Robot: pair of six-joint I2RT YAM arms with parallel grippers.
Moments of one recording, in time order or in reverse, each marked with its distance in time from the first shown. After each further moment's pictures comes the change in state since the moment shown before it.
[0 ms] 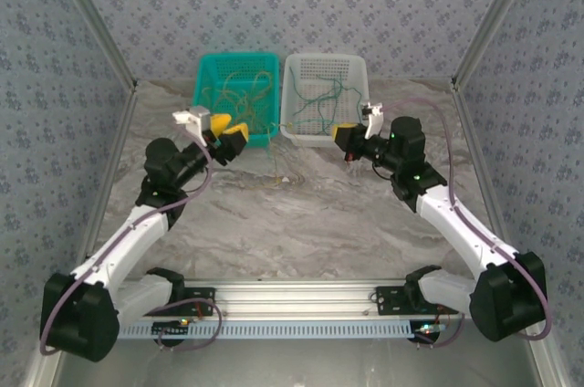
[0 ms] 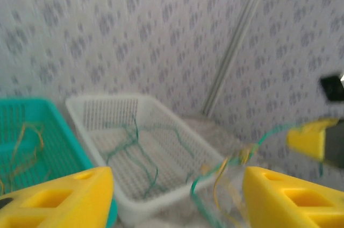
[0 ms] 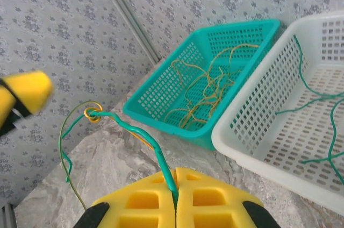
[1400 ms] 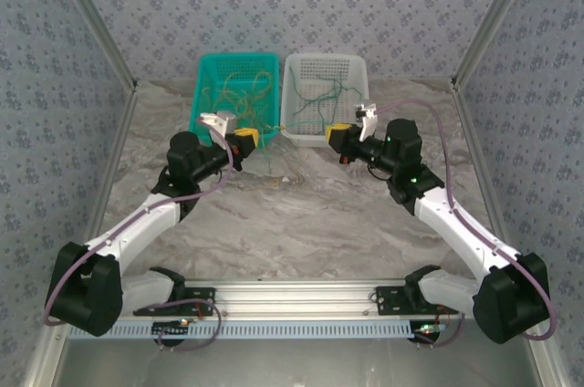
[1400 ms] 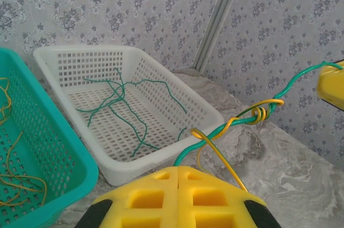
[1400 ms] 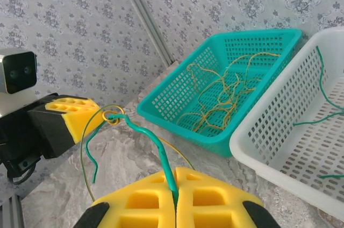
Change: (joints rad) left arm -0.073 0.134 0.037 -0.041 0.002 0.075; right arm 0.059 -0.008 0.000 0.025 0.013 -0.019
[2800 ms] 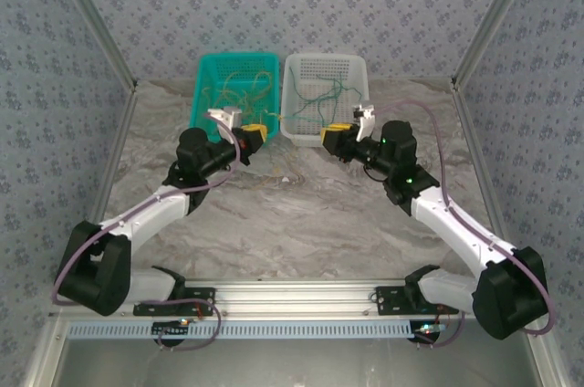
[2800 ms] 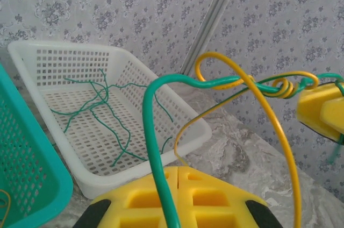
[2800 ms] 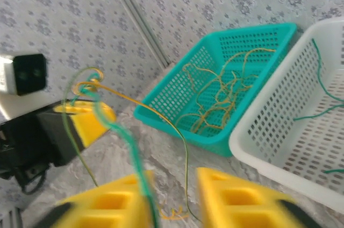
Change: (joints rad) left arm -0.030 0.111 0.030 0.123 0.002 -0.105; right arm 0.024 0.024 -0.011 0.023 0.065 0.031
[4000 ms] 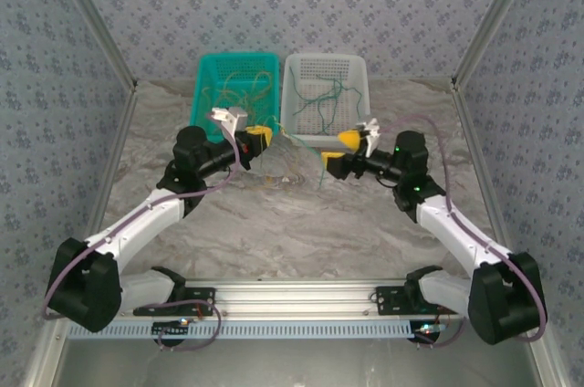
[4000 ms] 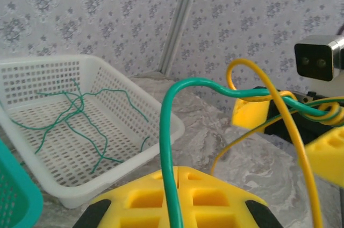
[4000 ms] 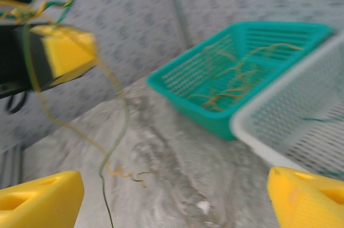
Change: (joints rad) left arm -0.040 -0.089 0.048 -0.133 0.071 0.091; right arm -0.114 -0.007 -0.143 0.137 -0.340 -0.215
